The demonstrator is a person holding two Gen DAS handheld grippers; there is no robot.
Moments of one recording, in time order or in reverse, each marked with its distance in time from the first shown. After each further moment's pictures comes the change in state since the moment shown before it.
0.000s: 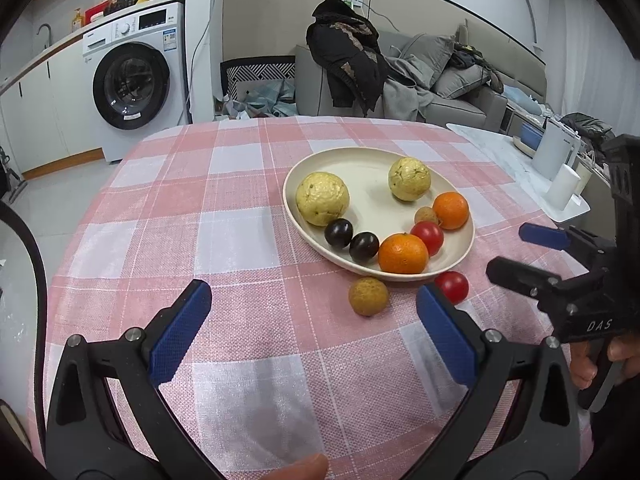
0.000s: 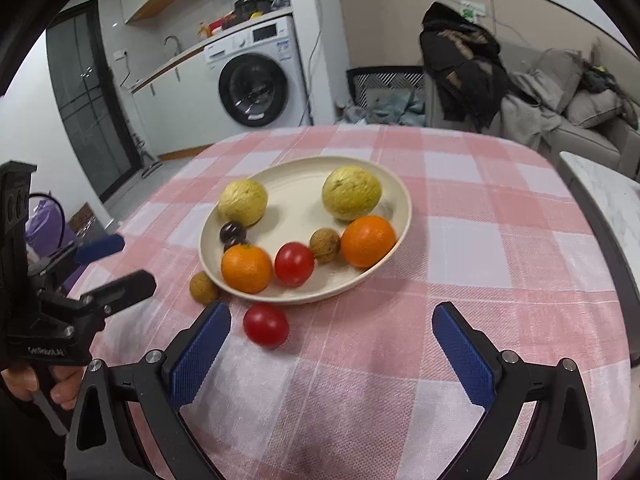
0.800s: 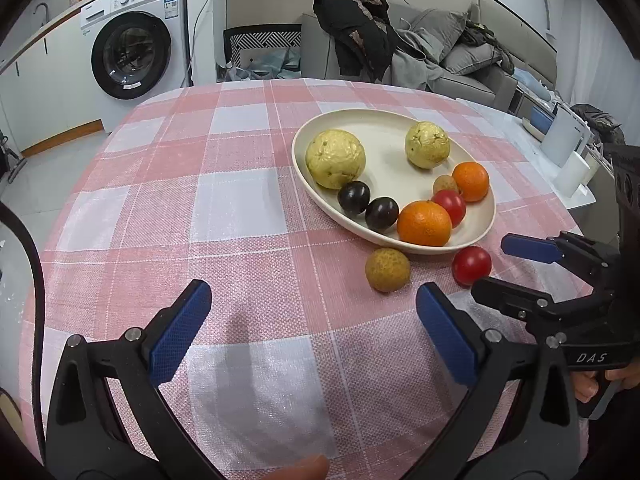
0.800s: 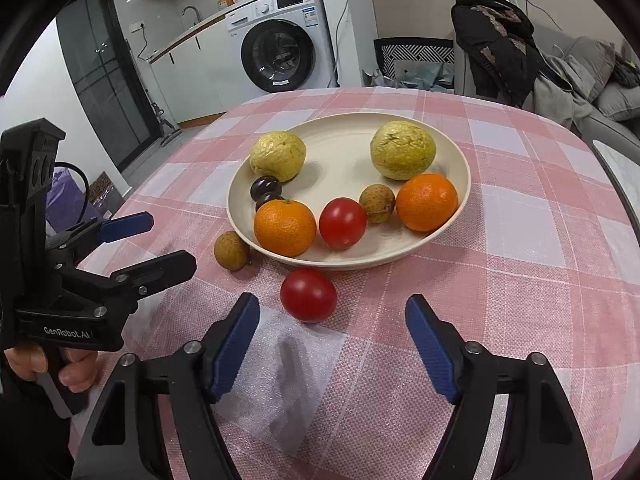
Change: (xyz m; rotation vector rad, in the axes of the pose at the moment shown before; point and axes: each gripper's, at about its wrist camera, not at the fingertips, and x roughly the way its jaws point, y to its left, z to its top) left arm 0.028 0.007 -0.006 -0.027 0.116 0.006; right arm 0.027 0.022 -0.010 -0.055 0.133 0.091
